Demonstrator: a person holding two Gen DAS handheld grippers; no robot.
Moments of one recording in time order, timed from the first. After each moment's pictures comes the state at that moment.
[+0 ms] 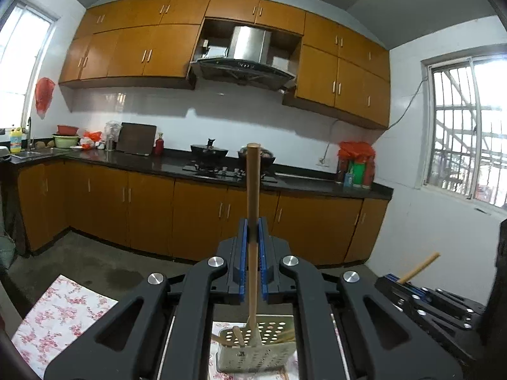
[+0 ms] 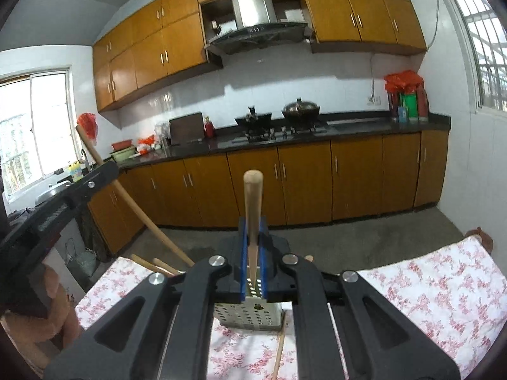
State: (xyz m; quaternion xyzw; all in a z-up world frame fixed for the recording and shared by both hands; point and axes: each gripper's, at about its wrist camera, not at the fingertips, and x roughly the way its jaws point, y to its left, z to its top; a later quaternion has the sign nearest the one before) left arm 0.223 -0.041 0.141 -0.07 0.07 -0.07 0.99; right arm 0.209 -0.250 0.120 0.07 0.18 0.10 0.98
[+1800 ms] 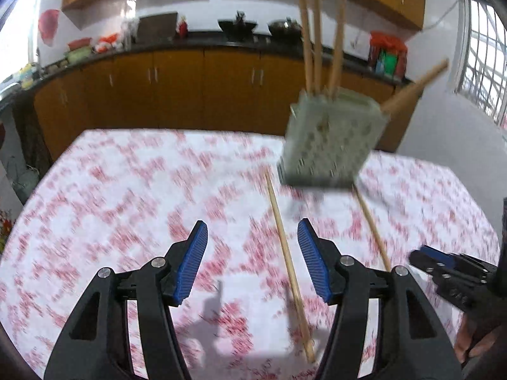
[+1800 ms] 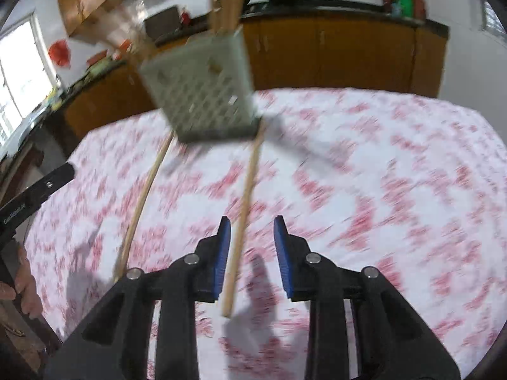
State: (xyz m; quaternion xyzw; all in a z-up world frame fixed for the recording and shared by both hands) left arm 0.172 0.003 -0.045 -0.04 0.34 -0.04 0.94; right arm 0.156 -0.237 -0.108 0.05 0.42 0.10 0.90
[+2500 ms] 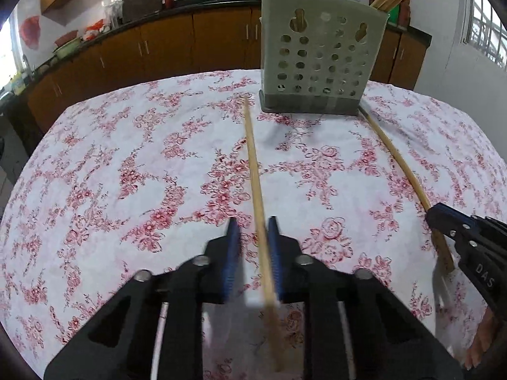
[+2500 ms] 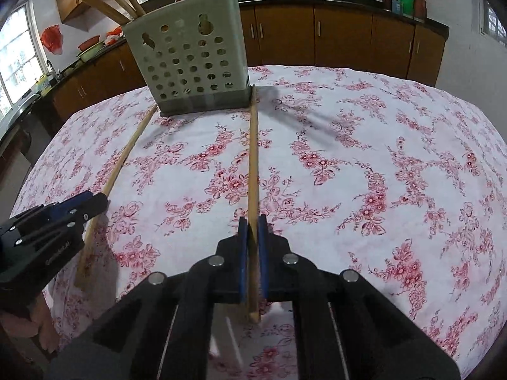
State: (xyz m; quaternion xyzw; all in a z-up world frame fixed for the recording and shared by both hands) left arm 0.179 -0.044 -0.112 0.02 0.42 -0.02 0.91; right arm 0.158 -0.242 -0.134 0.04 0.43 0.07 0.90
